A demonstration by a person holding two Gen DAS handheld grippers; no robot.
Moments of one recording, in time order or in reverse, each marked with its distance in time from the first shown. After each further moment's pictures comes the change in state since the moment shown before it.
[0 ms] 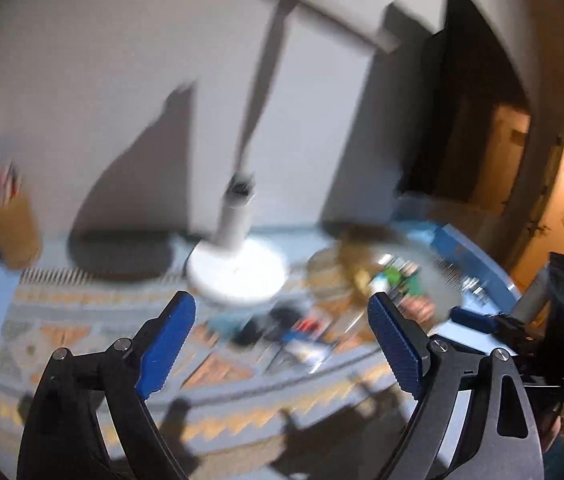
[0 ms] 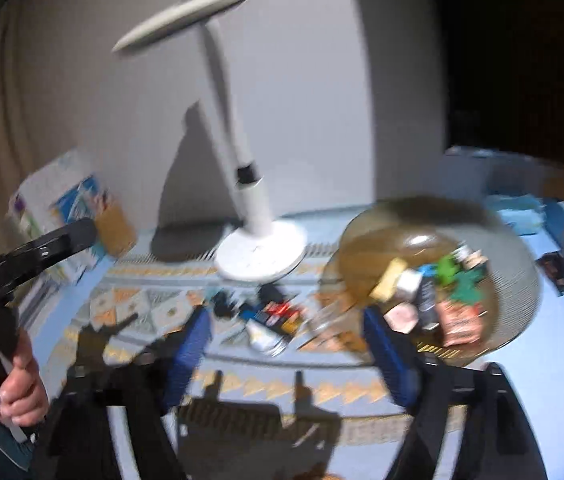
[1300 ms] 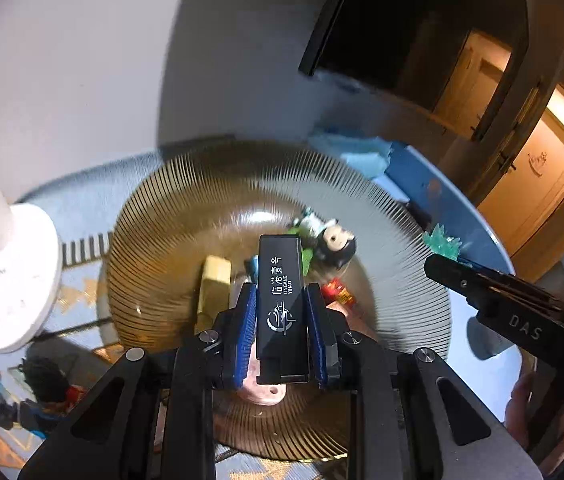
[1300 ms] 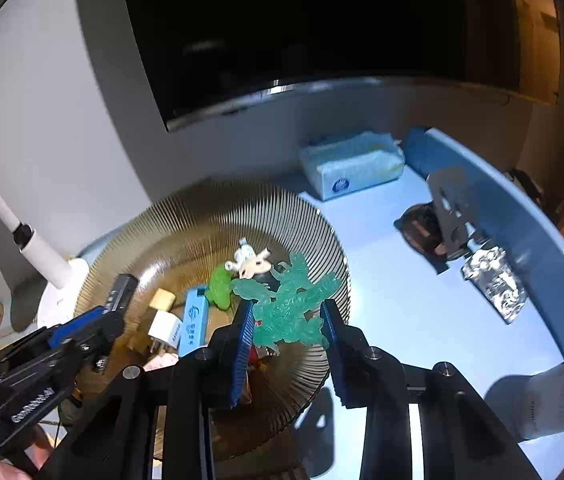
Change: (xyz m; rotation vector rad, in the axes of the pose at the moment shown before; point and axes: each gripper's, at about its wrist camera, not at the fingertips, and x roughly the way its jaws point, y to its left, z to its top) left arm 0.234 -0.187 0.018 0.085 0.334 -0.221; right arm 0.034 -0.222 0.043 0.308 0.144 -0.381
